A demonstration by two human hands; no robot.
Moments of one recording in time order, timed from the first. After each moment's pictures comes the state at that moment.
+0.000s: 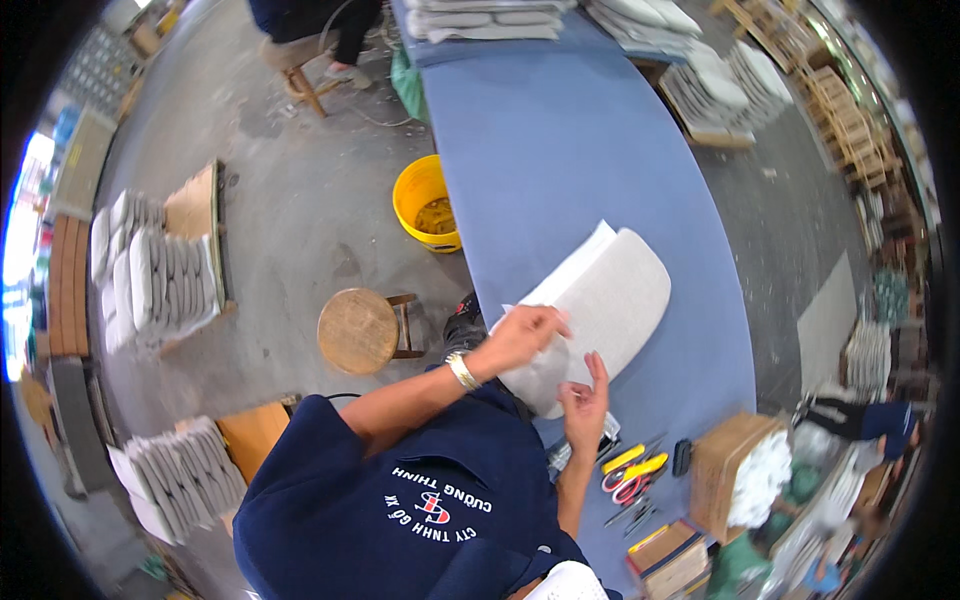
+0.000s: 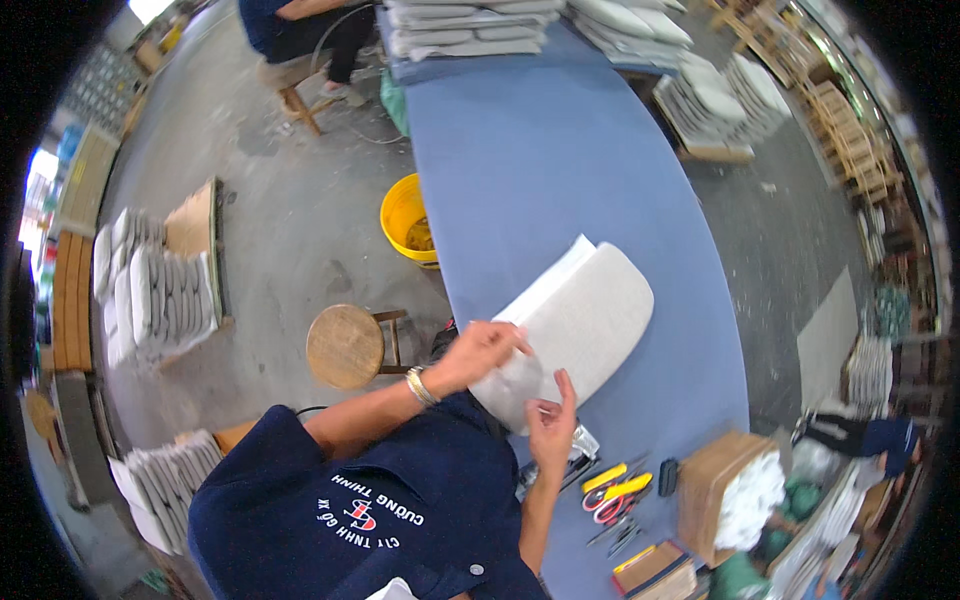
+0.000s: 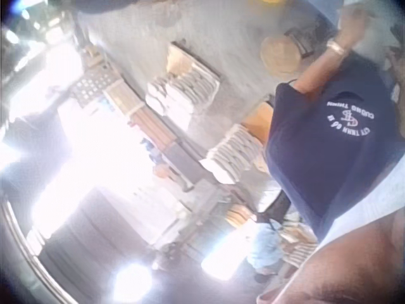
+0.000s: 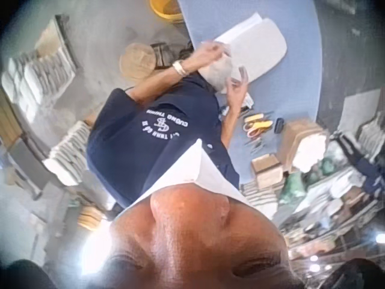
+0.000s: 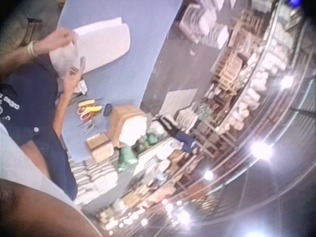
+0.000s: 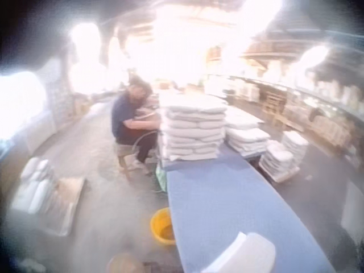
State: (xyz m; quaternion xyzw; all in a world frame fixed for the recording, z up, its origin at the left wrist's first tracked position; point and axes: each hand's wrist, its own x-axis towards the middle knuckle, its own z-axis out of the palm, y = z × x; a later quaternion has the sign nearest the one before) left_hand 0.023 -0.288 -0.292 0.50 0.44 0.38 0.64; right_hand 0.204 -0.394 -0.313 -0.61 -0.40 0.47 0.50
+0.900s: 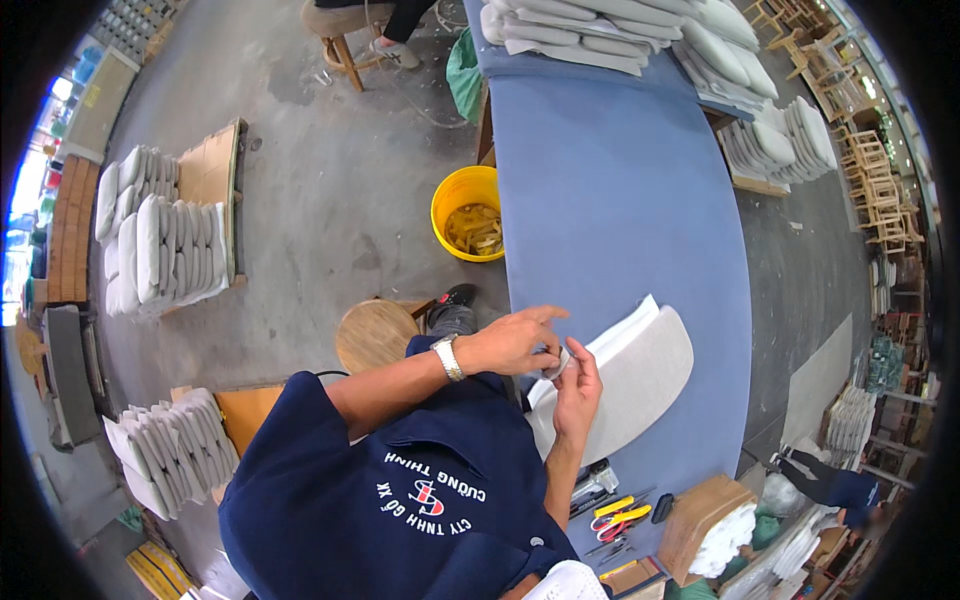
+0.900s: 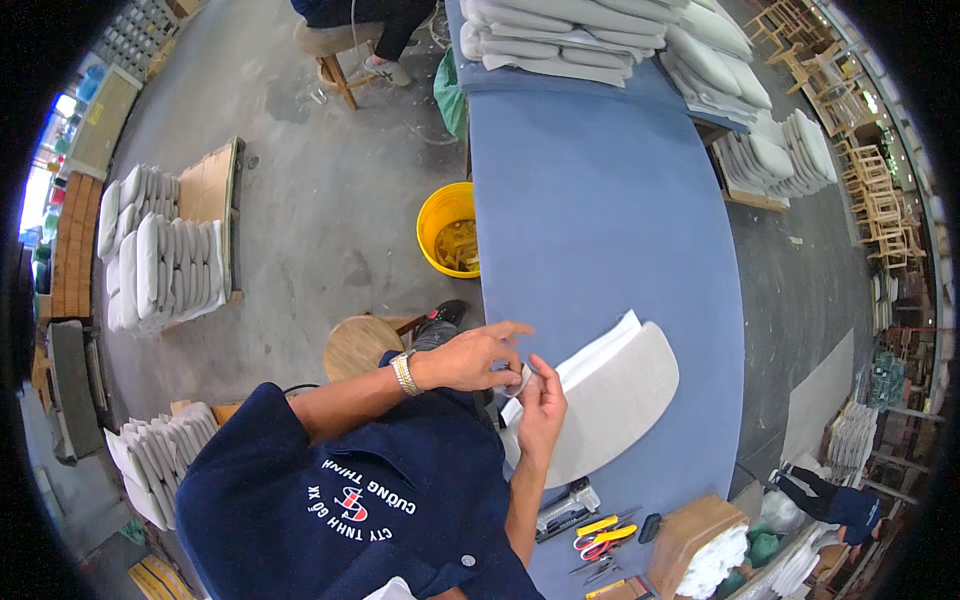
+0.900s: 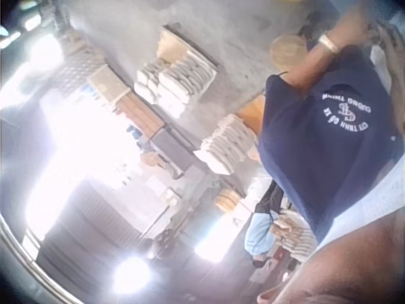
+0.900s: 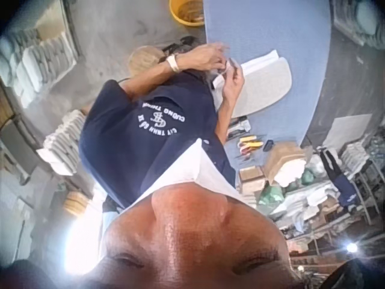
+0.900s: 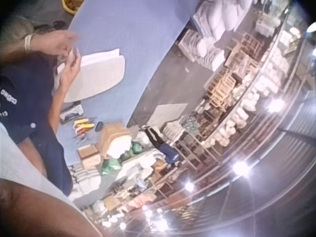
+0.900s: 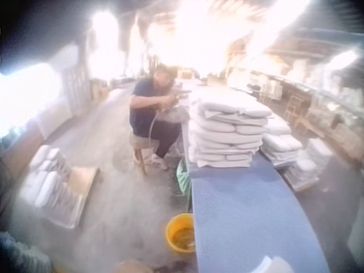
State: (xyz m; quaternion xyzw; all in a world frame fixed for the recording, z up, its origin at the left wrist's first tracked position) left_hand -0.114 -0.185 -0.295 0.75 0.40 0.31 0.42; right_hand 0.077 -0.242 -0.304 -0.53 -0.38 0.61 0.46
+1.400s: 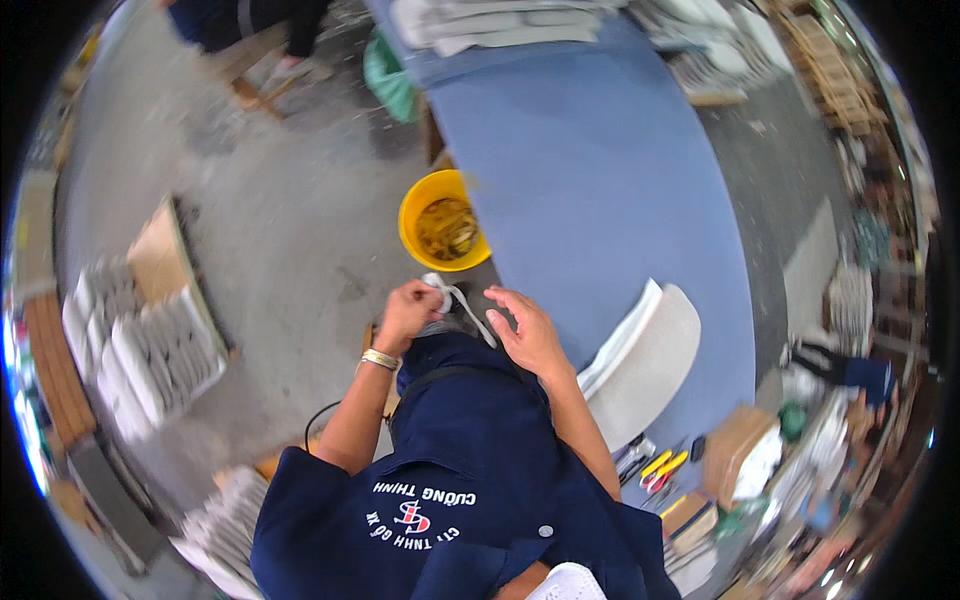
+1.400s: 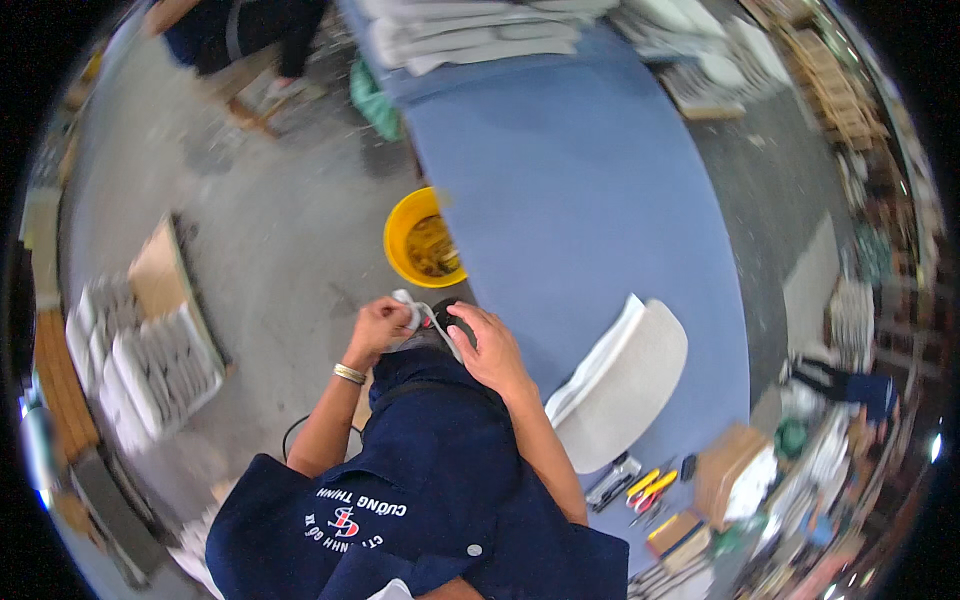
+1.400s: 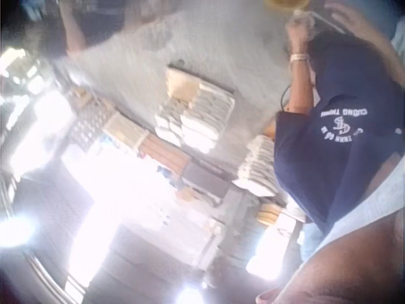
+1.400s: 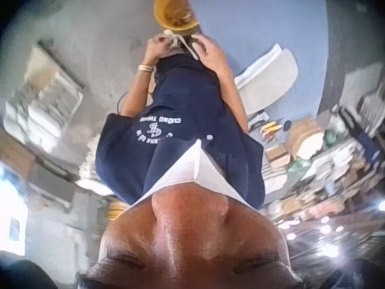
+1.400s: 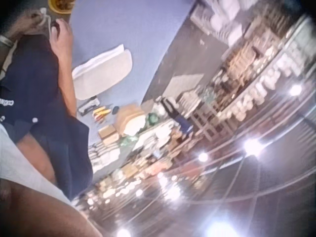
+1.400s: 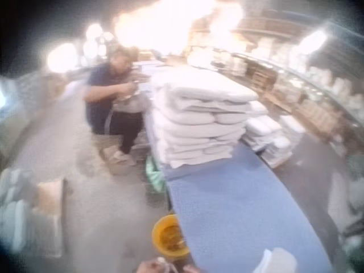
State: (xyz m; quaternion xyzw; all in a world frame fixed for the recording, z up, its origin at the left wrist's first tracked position) left_hand -0.301 -0.093 -0.388 0.27 0.63 0.32 0.65; right_hand -0.073 -0.094 -0.304 -0.55 -0.69 0.42 0.22
